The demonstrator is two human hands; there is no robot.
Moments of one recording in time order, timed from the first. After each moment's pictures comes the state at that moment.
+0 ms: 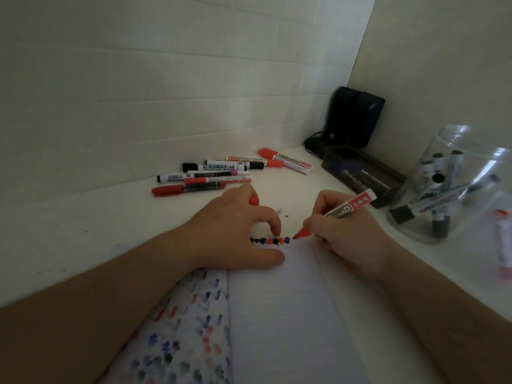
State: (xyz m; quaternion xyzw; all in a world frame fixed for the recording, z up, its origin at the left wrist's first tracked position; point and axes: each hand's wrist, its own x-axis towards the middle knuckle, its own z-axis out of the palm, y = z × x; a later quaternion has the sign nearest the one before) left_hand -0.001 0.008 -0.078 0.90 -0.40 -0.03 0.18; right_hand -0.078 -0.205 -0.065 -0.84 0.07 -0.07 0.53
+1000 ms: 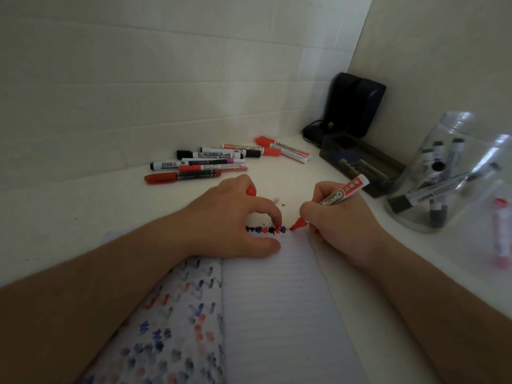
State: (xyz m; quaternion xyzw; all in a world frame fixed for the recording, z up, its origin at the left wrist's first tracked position) left_hand -0.001 0.005 -0.080 0.90 -0.40 -0.05 0.17; right_hand -0.072 -0.203 -0.074 -0.86 0.12 -0.10 0.48
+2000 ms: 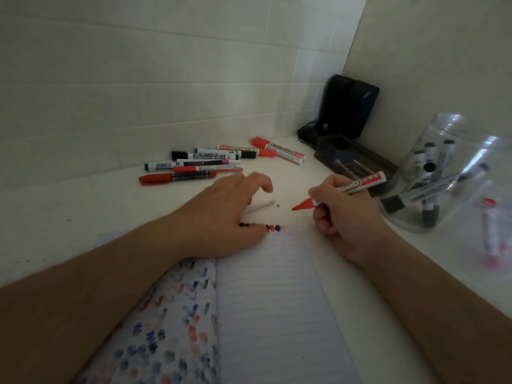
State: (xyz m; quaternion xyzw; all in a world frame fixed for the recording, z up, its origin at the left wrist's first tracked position) left_hand -0.005 0.007 -0.080 0.88 -0.39 -0.03 0.25; right_hand -0.070 -0.214 -0.071 -0.70 0.13 -0.10 0.69
